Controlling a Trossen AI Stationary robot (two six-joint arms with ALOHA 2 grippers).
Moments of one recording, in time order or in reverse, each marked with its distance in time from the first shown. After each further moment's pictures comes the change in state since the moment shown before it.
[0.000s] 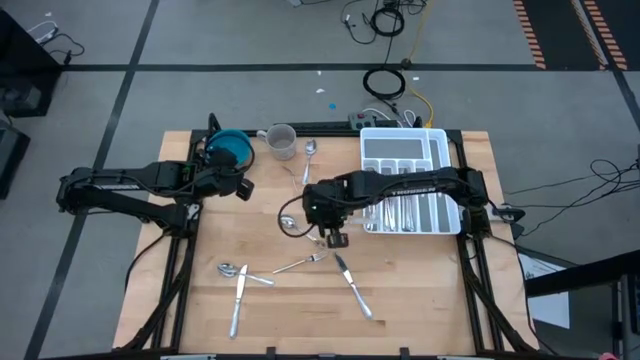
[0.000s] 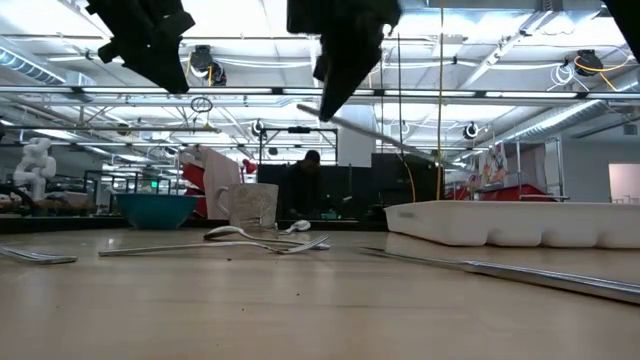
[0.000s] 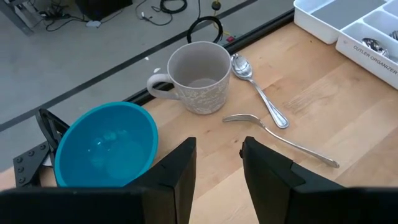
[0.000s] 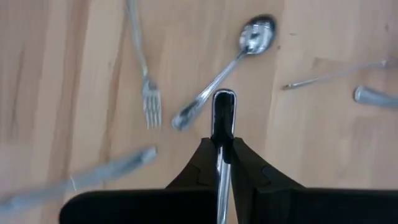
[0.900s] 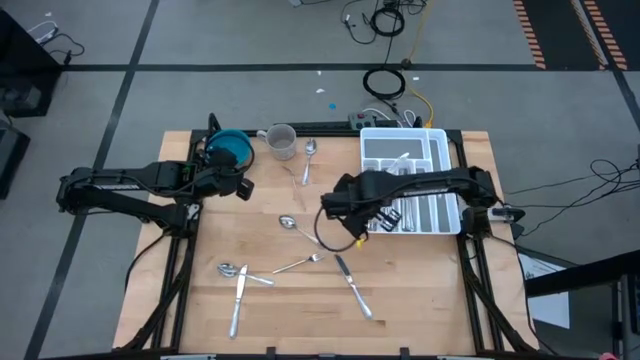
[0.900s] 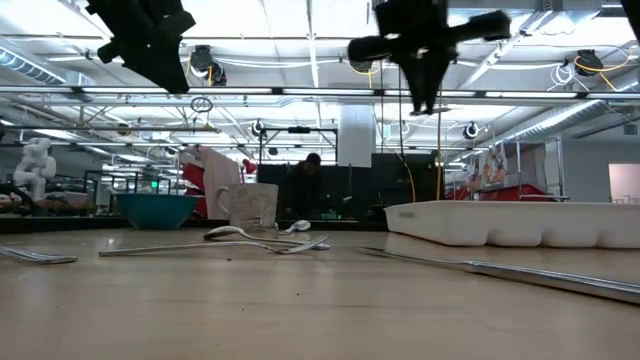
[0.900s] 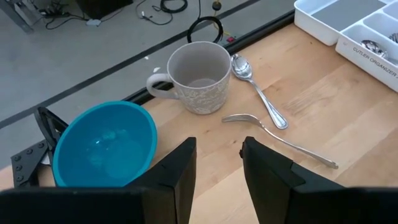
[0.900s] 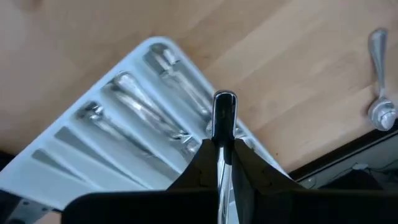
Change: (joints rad) left arm 0.000 0.000 0.000 0.001 0.000 -0.012; right arm 0.038 -0.075 -0.010 -0.528 0.314 -0.666
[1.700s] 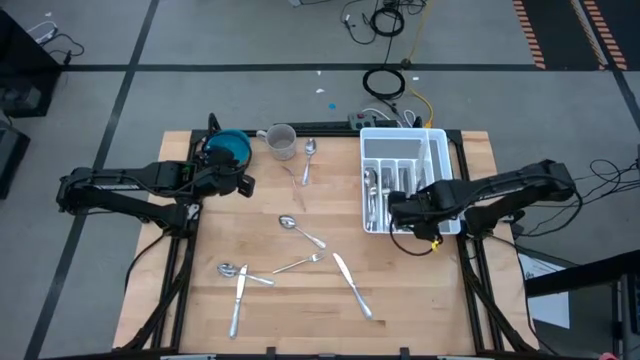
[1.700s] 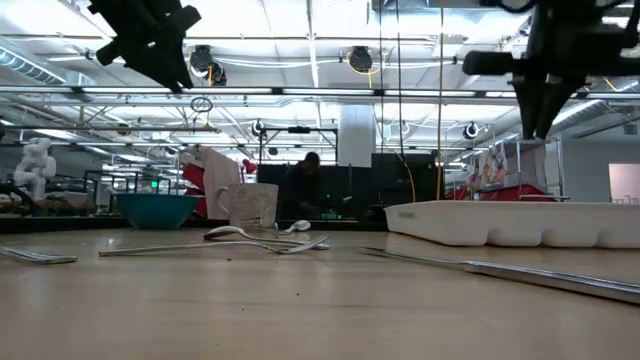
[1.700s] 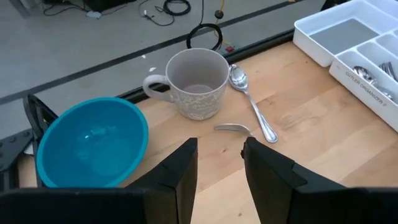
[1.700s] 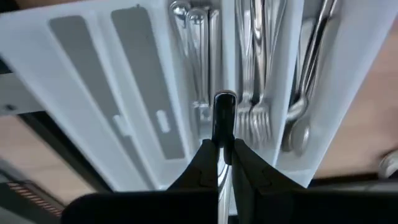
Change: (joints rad) left arm 0.000 0.000 0.000 0.030 -0.008 -0.104; right arm 0.090 -0.619 -0.799 0.241 0.100 -0.484
